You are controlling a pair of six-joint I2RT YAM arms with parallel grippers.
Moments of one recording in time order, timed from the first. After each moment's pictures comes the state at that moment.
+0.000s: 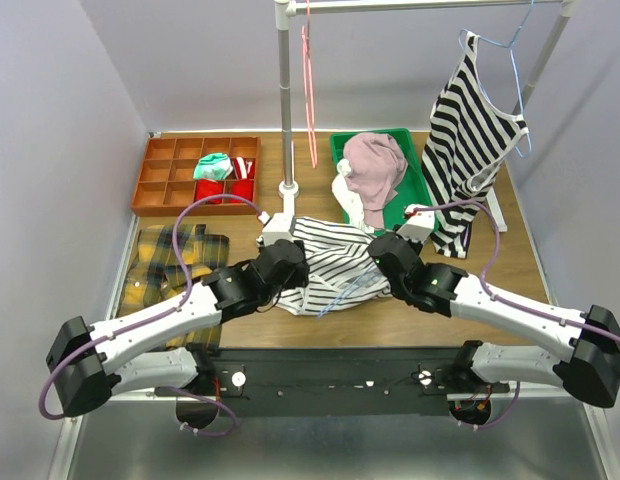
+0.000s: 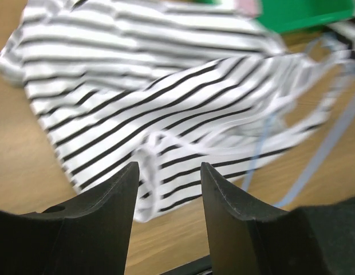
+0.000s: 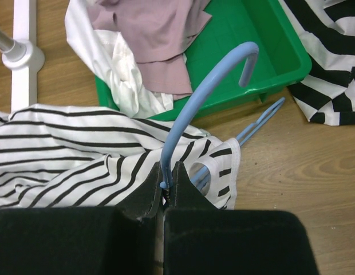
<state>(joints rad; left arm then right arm) -1.01 1.06 0.81 -0.35 -0.44 -0.69 0.93 1.14 0.76 -0.31 0.88 0.73</state>
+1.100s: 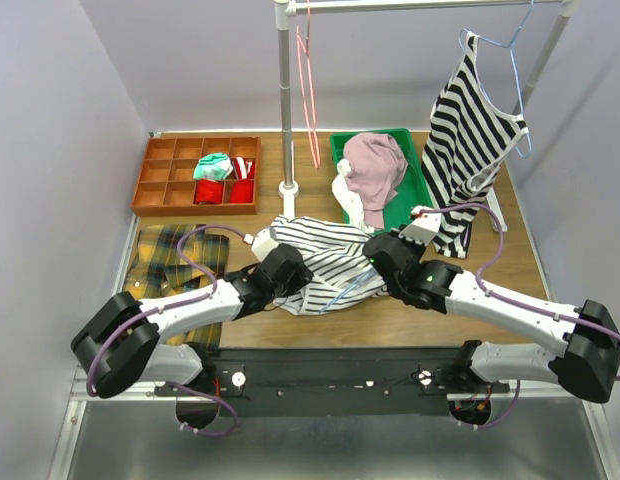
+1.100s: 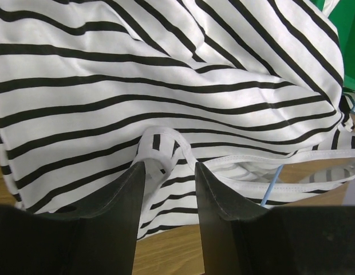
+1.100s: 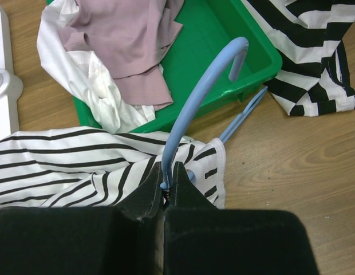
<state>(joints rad) -0.86 1.26 0.58 -0.09 -0.31 -1.23 0.93 1.18 0.80 -0.40 1.00 0.89</state>
